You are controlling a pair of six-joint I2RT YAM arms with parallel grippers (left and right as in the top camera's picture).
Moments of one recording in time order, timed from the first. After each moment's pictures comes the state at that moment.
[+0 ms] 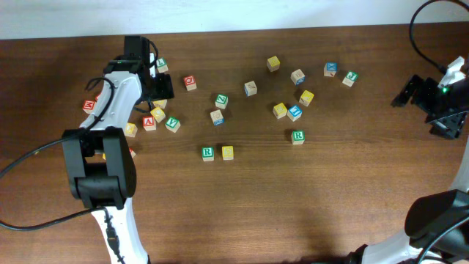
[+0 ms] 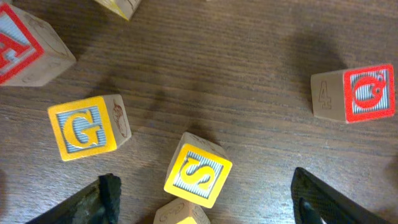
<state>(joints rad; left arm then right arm) -0.03 2.20 1.77 -0.77 -0.01 -0.17 -0.46 1.78 1.89 -1.51 -0.20 0.19</state>
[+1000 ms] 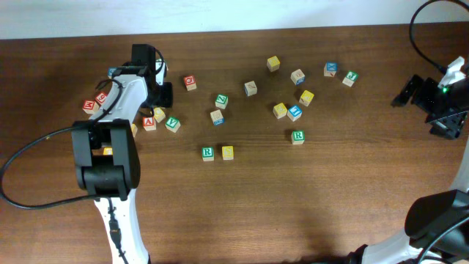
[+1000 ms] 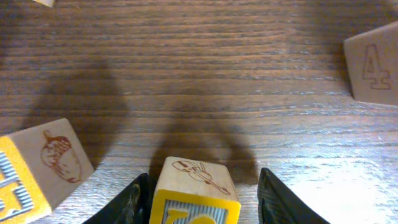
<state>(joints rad) -0.03 2.29 1.77 -0.72 0.02 0.00 -0.46 1.78 1.89 -1.51 -0.20 0.19</state>
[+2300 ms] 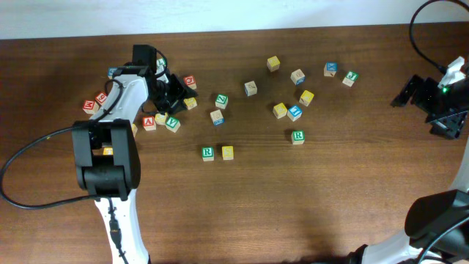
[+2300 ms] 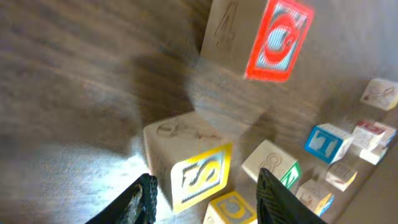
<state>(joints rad) -0.04 2.29 1.77 -0.76 0.52 -0.64 -0.46 1.78 1.89 -1.51 -0.20 0.19</state>
